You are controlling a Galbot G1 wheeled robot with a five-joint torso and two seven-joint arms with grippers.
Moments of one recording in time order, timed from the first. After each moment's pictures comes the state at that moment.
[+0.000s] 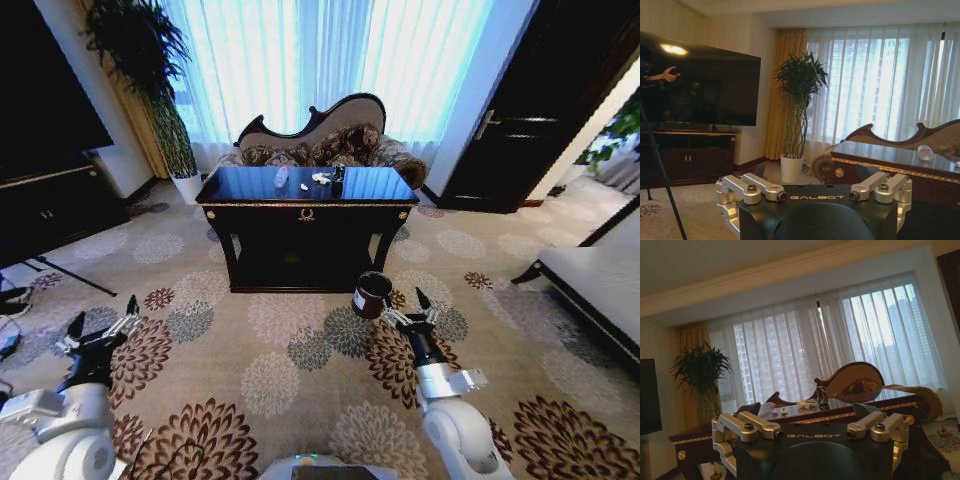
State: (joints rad) left arm 1.70 -1.48 -1.10 -2.37 -0.53 0.16 -0.05; right arm -1.60 1.31 0.55 2.20 0.42 0.19 -0.03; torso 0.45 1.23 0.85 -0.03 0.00
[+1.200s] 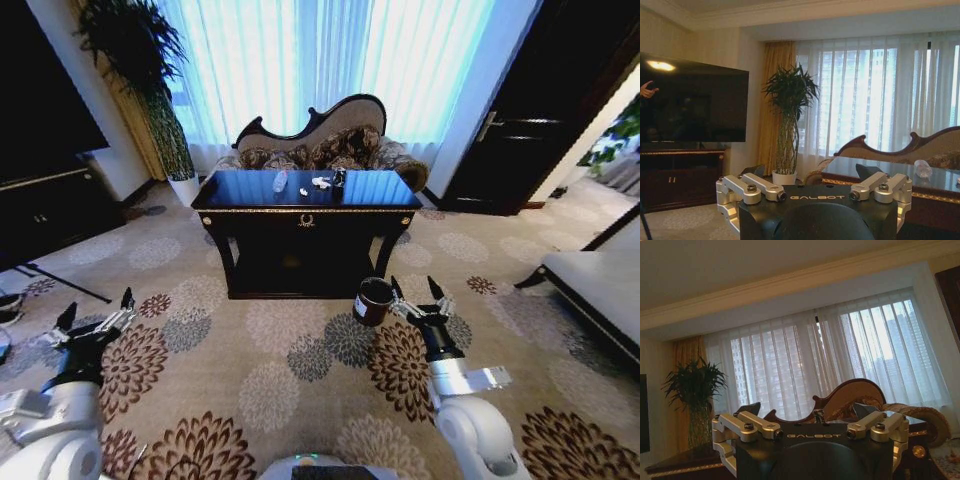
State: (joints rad) left arm 1.70 -1.45 -1.14 -2.43 -0.54 0.17 -0.04; right arm -1.60 1.32 0.63 2.28 0.48 0.17 -0.05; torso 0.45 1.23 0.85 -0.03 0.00
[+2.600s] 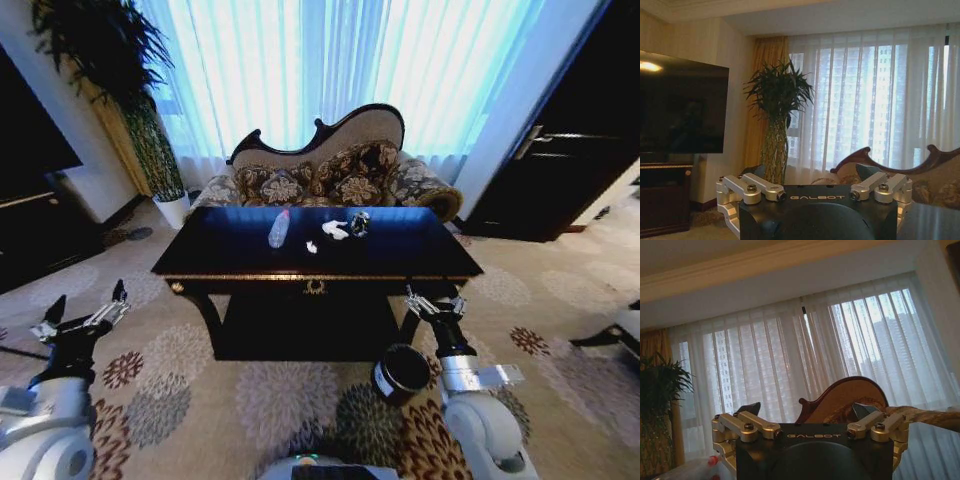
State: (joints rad) left arm 1.68 -1.43 -1.17 -2.45 -0.59 0.20 -0.07; right arm -1.59 1.33 0.66 2.25 0.50 0.17 -0.03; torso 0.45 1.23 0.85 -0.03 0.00
